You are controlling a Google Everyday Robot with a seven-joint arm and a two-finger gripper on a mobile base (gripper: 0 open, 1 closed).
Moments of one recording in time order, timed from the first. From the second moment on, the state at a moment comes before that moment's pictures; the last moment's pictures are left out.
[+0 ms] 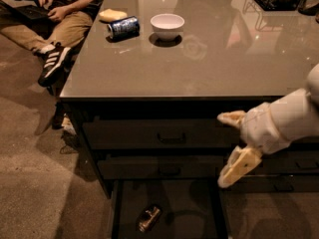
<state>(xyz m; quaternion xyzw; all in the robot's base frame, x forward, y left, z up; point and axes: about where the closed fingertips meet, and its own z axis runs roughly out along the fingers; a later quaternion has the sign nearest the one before) 0.432 -0.167 0.797 -0.59 0.74 0.18 0.27</state>
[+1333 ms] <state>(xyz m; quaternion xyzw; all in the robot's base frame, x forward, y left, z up) 0.440 -0.099 0.658 -0.66 0.68 0.25 0.20</state>
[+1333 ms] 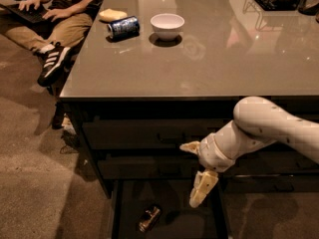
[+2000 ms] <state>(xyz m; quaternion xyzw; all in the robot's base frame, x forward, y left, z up) 0.434 -0.088 0.571 -0.68 0.67 0.27 0.17</state>
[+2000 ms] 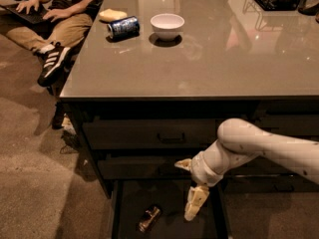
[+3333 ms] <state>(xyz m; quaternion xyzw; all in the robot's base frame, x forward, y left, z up) 0.417 -0.049 0.462 -0.68 0.67 0.26 0.13</state>
